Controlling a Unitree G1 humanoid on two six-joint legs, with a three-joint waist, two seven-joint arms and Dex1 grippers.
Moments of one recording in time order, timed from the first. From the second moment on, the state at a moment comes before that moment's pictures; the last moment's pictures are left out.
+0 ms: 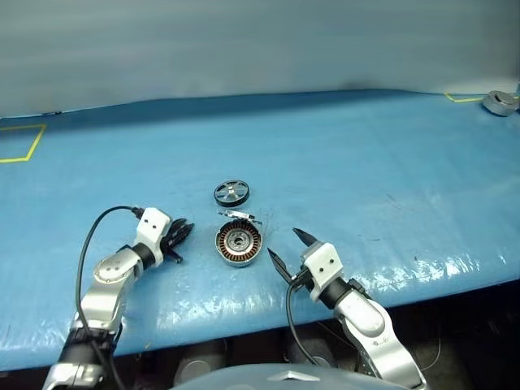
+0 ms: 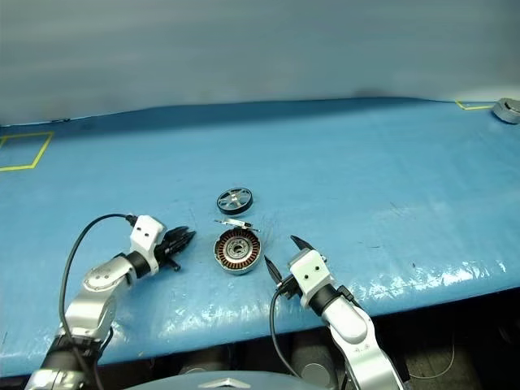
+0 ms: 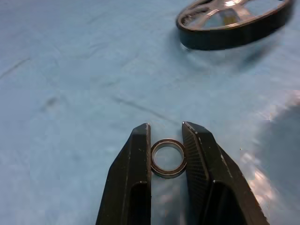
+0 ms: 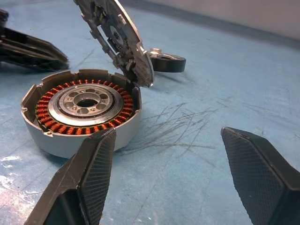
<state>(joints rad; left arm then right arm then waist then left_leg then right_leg) 0.06 0.49 0.01 -0.01 -0.23 0.17 -0.68 0.30 -0.27 0.29 -0.40 -0.03 0.07 0.32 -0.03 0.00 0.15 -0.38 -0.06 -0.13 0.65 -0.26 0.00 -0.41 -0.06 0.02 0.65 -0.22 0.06</state>
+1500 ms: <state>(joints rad) -0.11 0.47 -0.28 -0.13 -0.08 0.16 -0.76 0.31 -0.34 0.31 -0.32 -0.01 -0.01 0.45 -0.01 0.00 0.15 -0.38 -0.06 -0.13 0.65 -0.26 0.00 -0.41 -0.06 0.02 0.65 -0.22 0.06</state>
